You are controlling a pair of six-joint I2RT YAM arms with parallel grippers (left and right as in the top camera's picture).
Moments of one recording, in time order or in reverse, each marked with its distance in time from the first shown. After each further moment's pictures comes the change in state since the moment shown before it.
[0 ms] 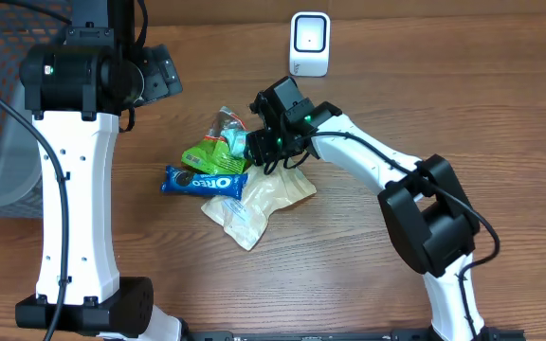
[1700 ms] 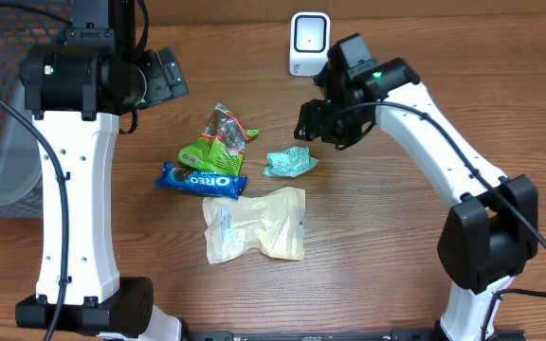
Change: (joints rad) left arm 0.000 0.000 0.000 -0.021 0.049 0.000; right arm -0.192 -0.211 0.094 -0.470 -0.023 0.139
